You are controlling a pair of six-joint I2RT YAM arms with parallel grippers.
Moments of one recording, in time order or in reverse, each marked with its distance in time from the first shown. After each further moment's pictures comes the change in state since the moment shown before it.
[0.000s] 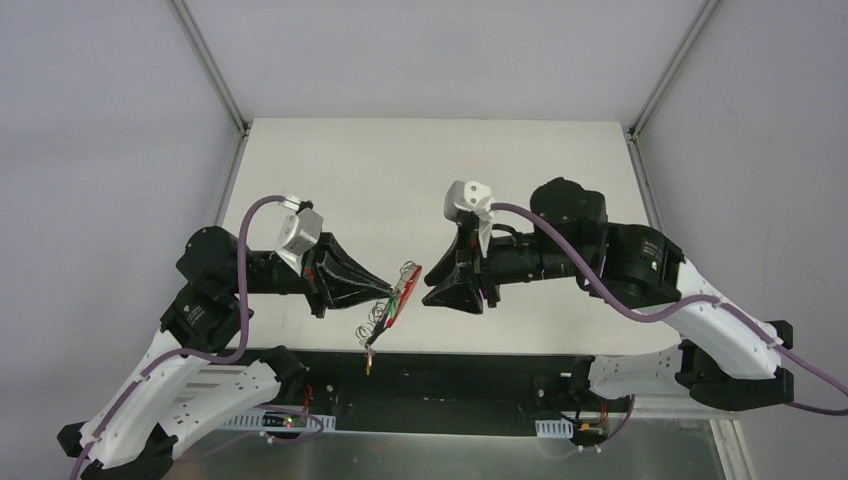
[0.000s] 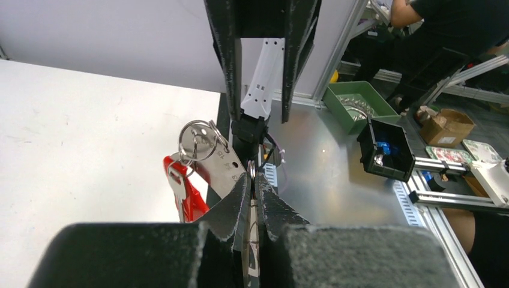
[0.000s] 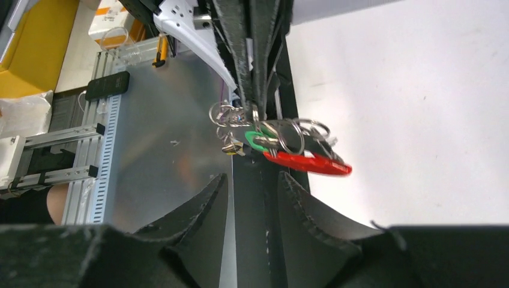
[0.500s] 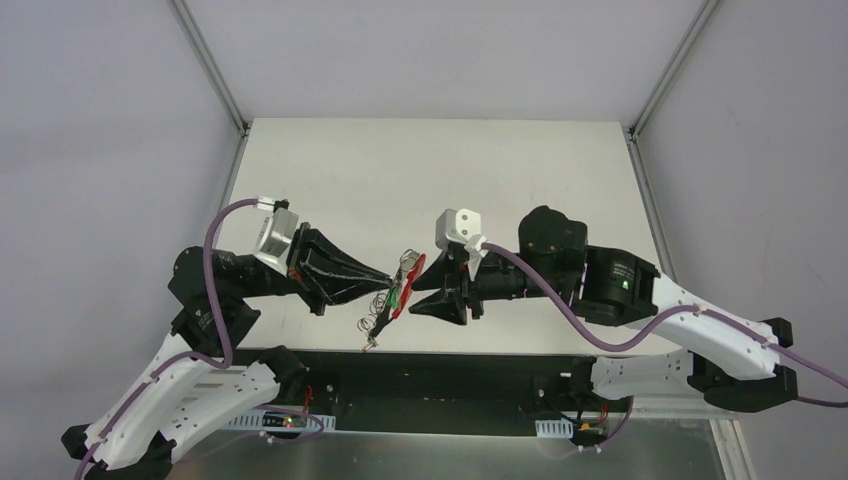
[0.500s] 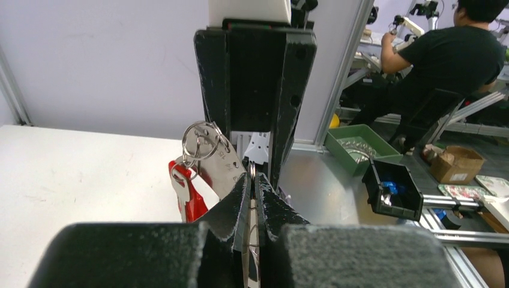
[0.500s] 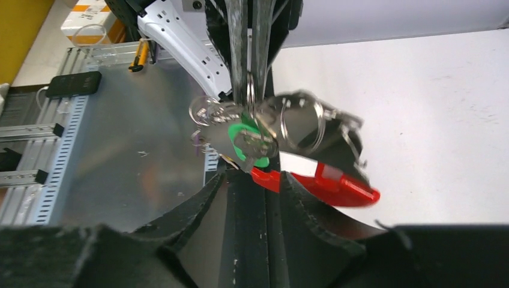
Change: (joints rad) left arm 0.000 -0.050 -0.125 0.345 -0.047 -0.134; right arm 0.075 -0.090 -0.266 0.307 0.058 -0.101
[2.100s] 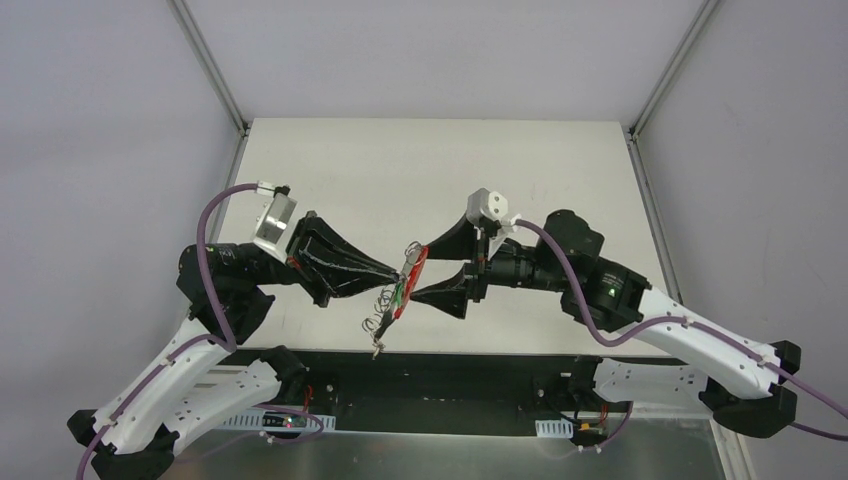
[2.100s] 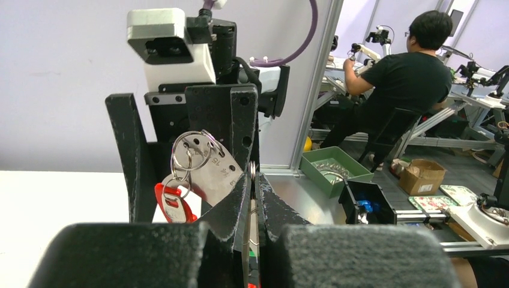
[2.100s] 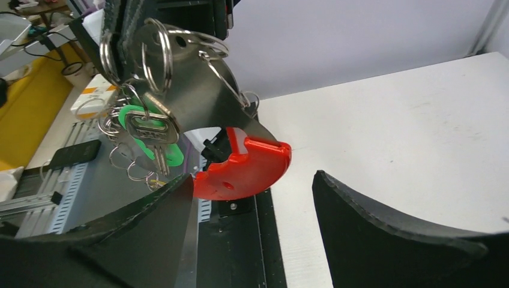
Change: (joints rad) left arm 0.000 0.087 -0.018 0.317 0.046 -0.199; right arm -0.157 -0.157 -0.333 0.411 -0.043 0.138
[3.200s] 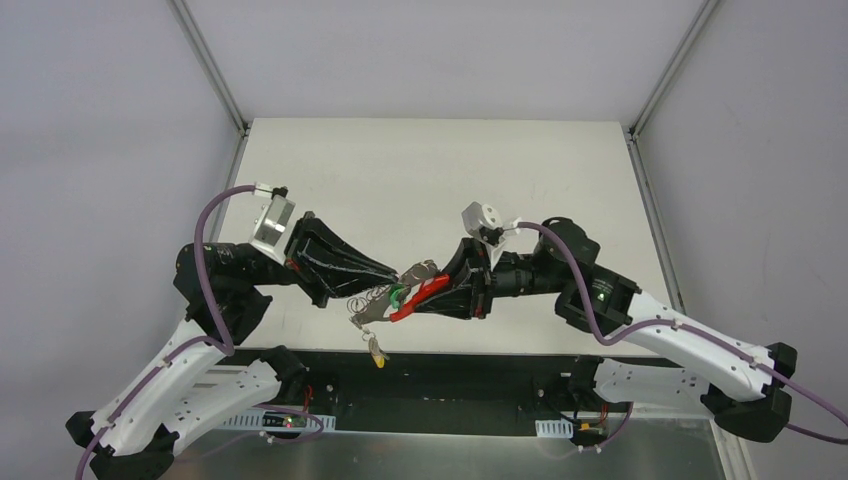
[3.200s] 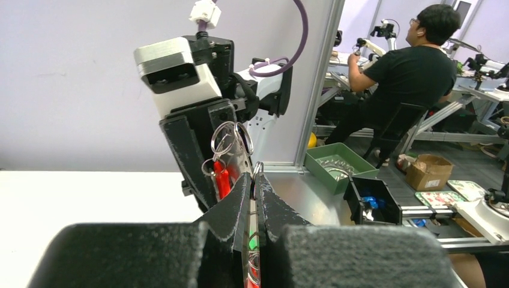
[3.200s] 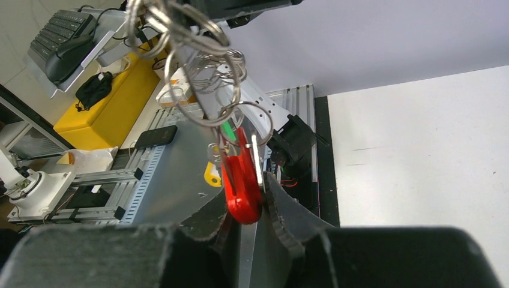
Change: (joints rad) left arm 0.000 -0.004 0.016 -0.029 0.011 0.030; right arm -0.026 -0.003 -0.113 0.163 -0.259 0.185
